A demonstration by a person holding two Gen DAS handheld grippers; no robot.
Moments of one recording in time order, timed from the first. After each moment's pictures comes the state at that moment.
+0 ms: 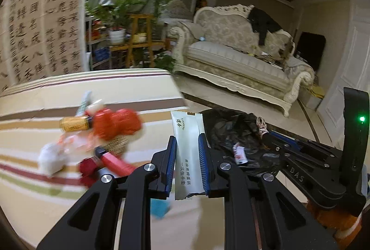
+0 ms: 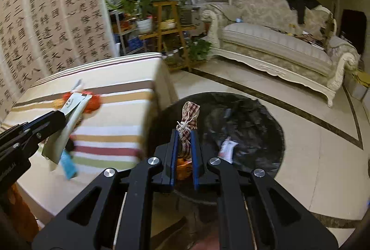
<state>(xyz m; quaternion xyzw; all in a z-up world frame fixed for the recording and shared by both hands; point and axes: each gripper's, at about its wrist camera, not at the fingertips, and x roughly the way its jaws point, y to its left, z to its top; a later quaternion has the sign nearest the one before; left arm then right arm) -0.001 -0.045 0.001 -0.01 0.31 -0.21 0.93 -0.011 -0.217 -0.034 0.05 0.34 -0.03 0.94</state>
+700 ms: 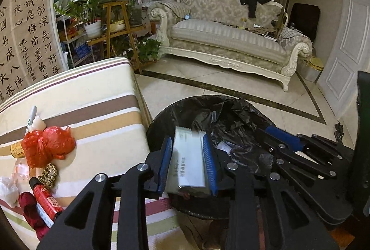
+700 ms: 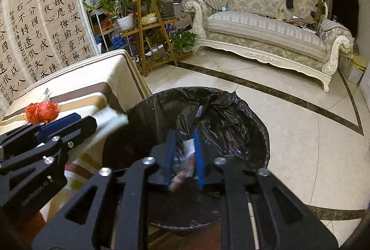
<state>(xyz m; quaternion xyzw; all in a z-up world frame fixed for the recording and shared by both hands) 0.046 -0.130 -0.028 0.05 0.36 -0.23 0.90 0.021 -0.274 -0.062 0.07 0.35 -0.05 0.93</state>
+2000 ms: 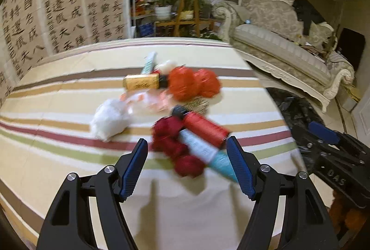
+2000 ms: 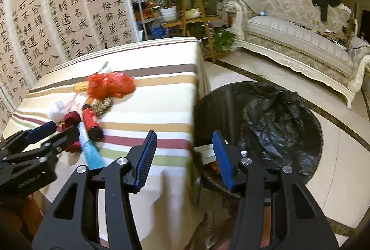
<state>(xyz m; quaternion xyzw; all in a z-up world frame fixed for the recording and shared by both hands) 0.002 0.035 -0.035 -0.02 0.39 -0.06 0.92 -0.002 -0.144 -0.048 0.04 0.37 0.06 0.93</state>
